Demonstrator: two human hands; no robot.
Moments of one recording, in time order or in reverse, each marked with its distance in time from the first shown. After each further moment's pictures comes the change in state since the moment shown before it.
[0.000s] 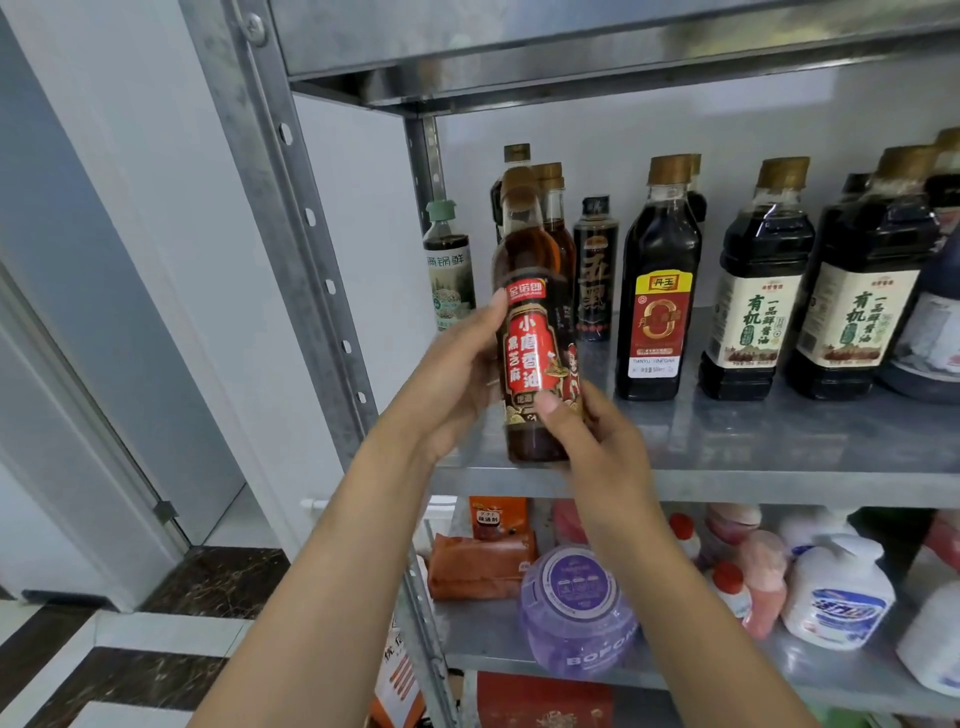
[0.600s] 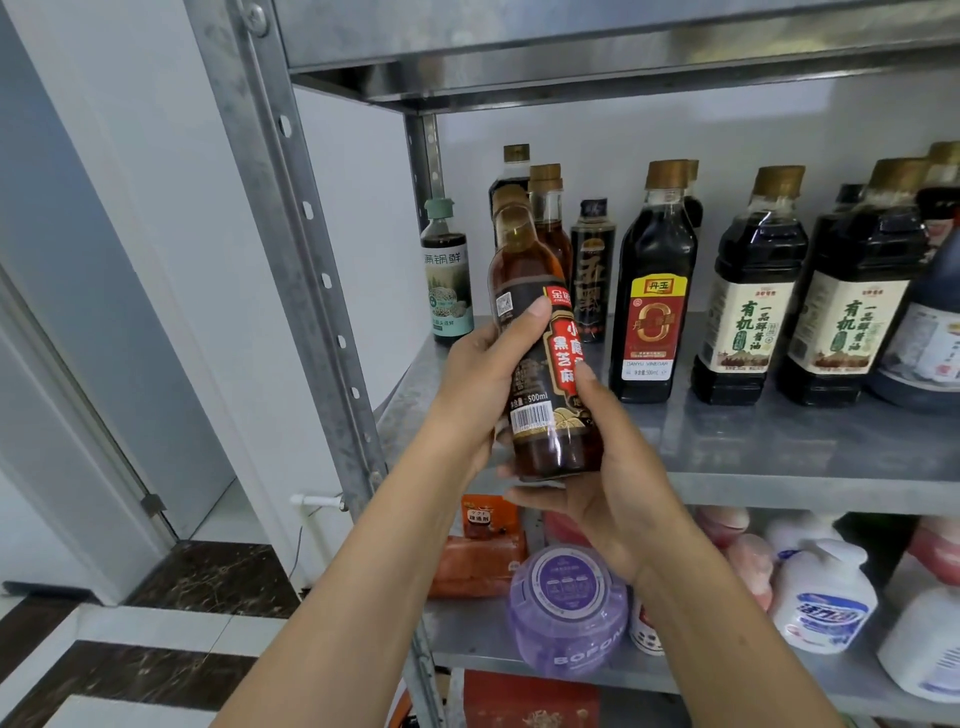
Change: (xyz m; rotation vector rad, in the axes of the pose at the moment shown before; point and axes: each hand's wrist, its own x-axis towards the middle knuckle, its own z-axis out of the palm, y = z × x) left_hand -0.011 -0.007 0.032 -0.019 0.147 0.054; right_hand -0.006 -0.023 -0.012 0.277 -0.160 0.344
